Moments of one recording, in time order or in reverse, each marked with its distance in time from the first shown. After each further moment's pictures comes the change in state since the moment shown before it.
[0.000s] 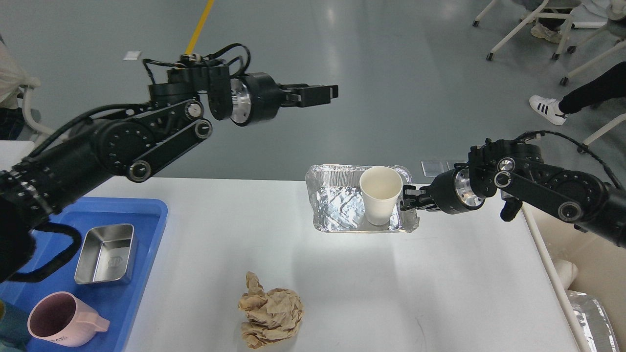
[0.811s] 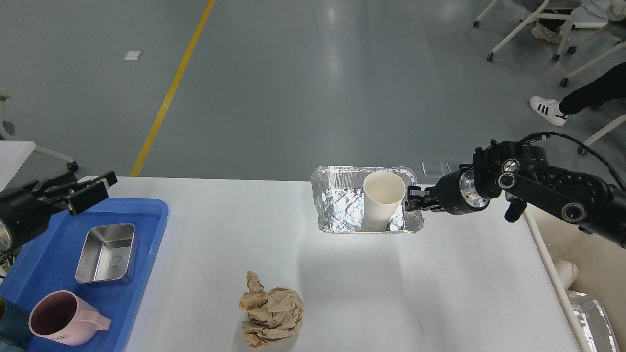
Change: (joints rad) left arm 0.756 0.889 -0.030 -0.574 -0.021 0.527 -0.013; right arm -0.008 -0.011 -0.001 -0.006 0.000 -0.002 0.000
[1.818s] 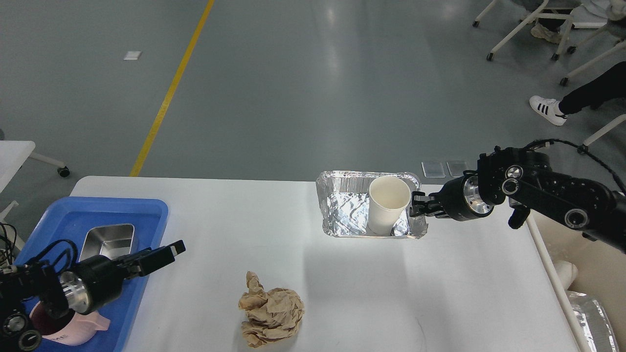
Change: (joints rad) left arm 0.086 -0.278 0.022 -0.014 -0.087 -0.150 0.008; right arm -0.028 -0.014 0.002 0.001 0.000 -0.005 0.001
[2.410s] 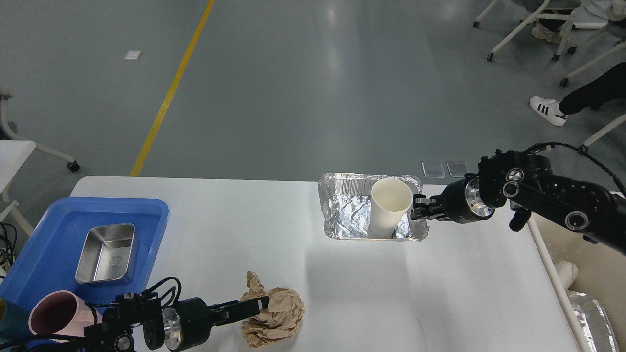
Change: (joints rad) left arm -0.051 -0.367 0.188 0.172 0.021 -0.107 -0.009; right arm -0.012 -0.001 -0.001 -0.003 0.000 -0.002 0.002
